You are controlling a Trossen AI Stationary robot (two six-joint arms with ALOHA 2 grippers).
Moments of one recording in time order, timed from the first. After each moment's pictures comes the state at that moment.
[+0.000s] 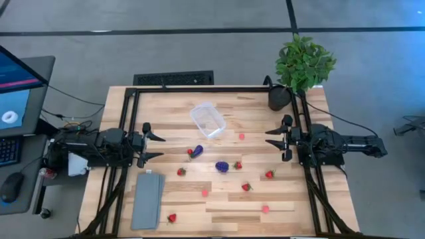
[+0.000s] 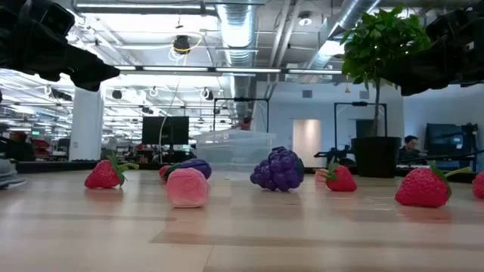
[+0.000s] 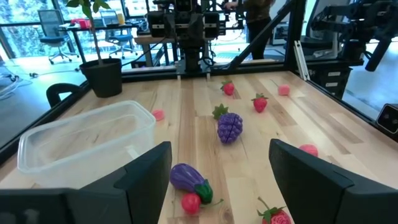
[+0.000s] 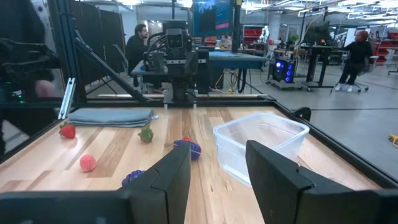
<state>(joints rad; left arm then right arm) -0.07 0.00 0.08 -0.18 -0.02 0.04 -0.04 0.01 0.02 -0.02 0.02 -0.07</state>
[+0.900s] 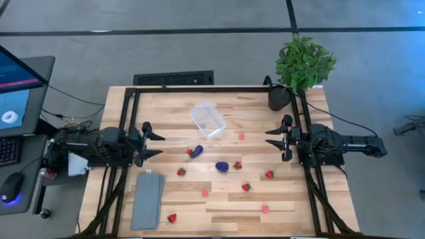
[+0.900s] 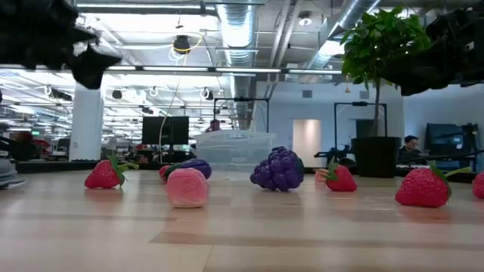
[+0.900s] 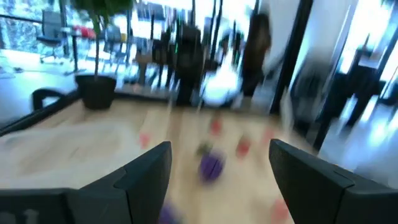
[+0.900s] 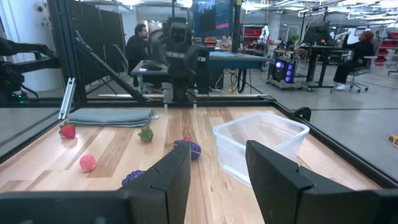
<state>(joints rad) -0.07 0.00 0.07 0.01 -0.01 -0.20 -0.03 0.01 0.02 -0.02 0.02 -0.07</state>
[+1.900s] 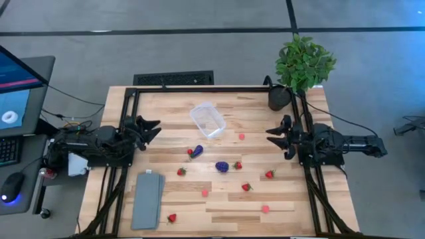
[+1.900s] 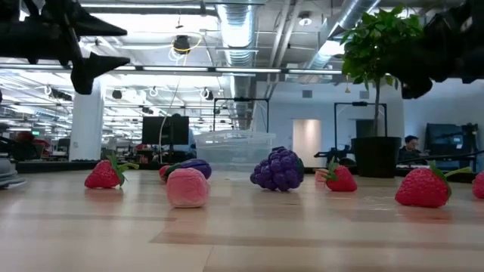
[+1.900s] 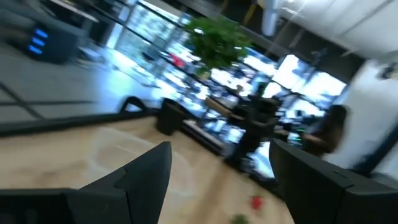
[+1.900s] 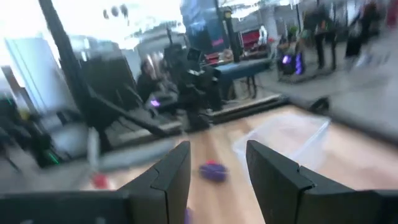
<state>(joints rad) -0.07 0.01 0.07 0.09 -0.46 -0.48 -0.03 0.01 0.02 0.08 0.03 0.26</state>
